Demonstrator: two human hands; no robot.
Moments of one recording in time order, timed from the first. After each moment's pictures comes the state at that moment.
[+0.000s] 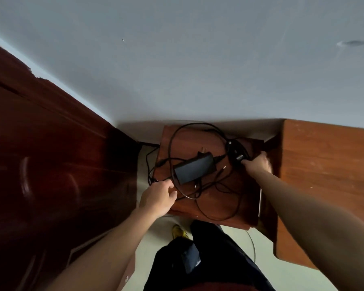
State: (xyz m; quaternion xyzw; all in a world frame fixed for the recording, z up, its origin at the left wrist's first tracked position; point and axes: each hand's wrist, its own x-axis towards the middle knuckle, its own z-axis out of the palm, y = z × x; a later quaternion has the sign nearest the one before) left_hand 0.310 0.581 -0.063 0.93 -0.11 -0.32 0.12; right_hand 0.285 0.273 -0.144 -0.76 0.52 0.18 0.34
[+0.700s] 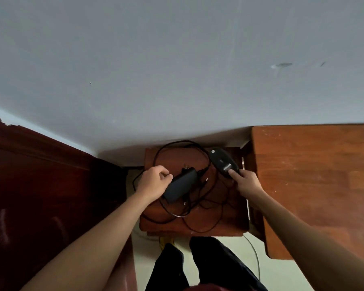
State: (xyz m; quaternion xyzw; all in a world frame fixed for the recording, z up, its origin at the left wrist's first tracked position) left_hand 0.389 0.526 -0.040 0.91 -0.10 -0.31 0.24; right_hand 0.245 0.287 -0.084 -0.72 0.46 0.08 0.51
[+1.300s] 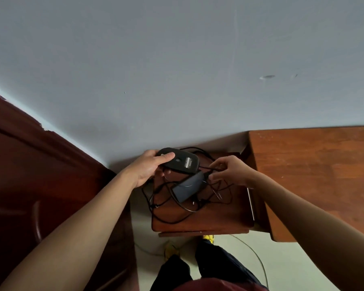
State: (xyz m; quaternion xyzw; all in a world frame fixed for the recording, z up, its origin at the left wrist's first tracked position) left_hand 0.410 0.566 0.053 0.70 -0.05 -0.48 0.53; right_hand 0.265 0.340 0.018 -0.79 0.24 0.17 0.53
